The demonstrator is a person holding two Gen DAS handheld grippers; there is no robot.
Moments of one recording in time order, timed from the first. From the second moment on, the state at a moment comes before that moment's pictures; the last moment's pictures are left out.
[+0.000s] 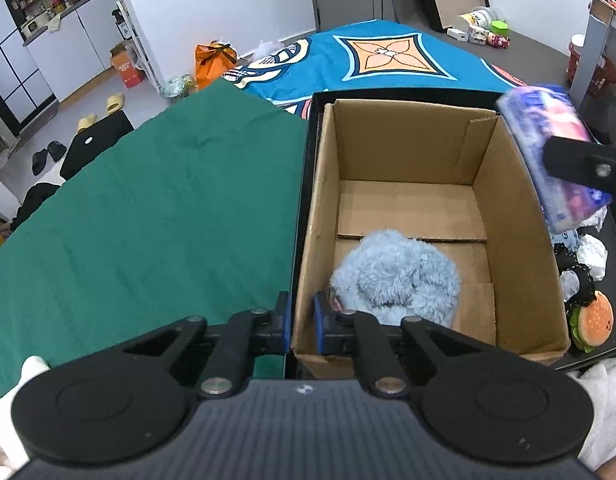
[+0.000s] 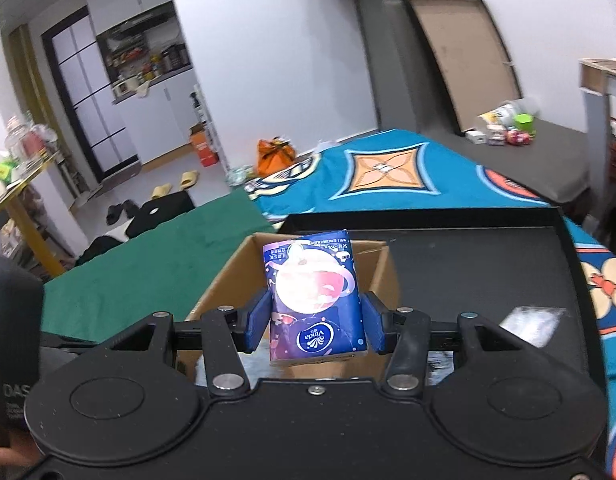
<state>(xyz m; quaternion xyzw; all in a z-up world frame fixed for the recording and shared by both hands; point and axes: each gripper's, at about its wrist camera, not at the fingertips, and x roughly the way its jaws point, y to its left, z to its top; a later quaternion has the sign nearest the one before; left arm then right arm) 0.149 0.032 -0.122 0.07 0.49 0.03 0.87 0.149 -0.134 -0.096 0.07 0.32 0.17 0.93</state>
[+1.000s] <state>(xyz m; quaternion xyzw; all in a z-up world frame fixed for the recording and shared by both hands) 0.142 0.026 -0.114 0.07 0.46 0.02 0.88 0.146 -0.160 -0.099 0.11 0.33 0.17 0.92</state>
